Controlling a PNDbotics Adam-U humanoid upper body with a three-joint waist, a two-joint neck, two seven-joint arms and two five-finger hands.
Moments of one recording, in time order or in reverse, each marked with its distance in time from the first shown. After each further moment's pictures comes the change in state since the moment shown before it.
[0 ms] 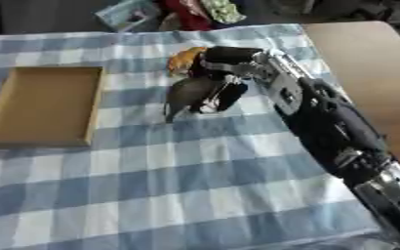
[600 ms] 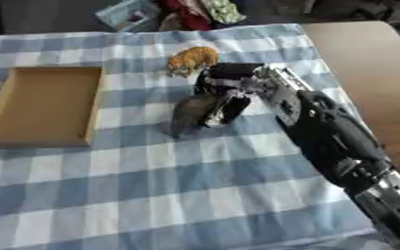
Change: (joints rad) left arm 0.000 0.000 0.000 0.000 0.000 0.000 0.000; right arm 0.080 0.014 0.004 0.053 0.065 -0.006 0.003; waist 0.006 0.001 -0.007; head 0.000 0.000
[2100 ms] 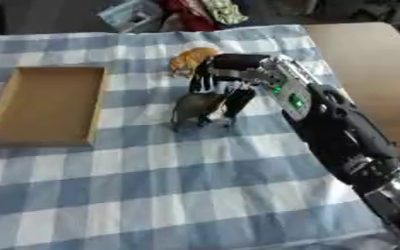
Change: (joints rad) left arm 0.000 0.000 0.000 0.000 0.000 0.000 0.000; right arm 0.000 -0.027 -0.003 -0.055 -0.060 0.011 0.039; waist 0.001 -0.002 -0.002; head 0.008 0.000
